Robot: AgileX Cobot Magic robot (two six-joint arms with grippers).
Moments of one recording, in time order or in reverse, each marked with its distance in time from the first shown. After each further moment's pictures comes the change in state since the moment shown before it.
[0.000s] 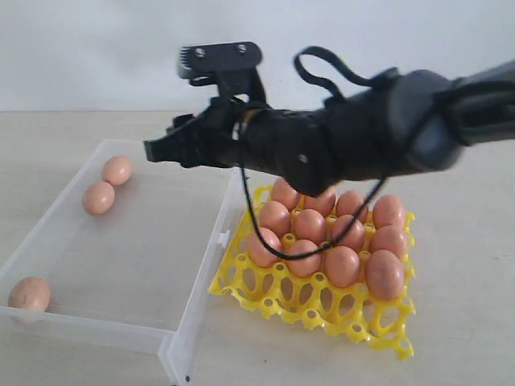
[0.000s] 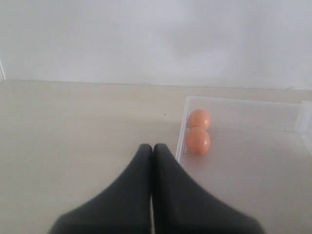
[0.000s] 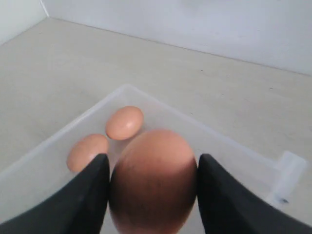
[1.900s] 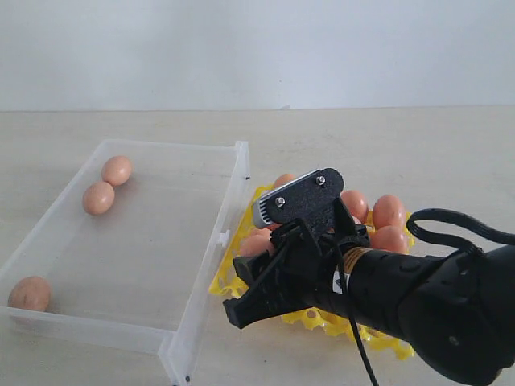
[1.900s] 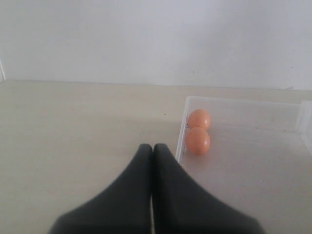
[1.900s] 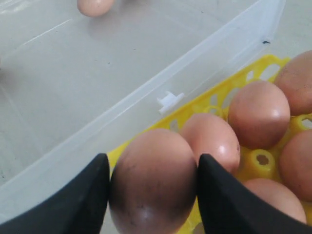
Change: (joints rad) left arm 0.000 0.000 0.000 0.000 0.000 0.000; right arm 0.108 -0.243 0.617 0.048 -0.206 -0.077
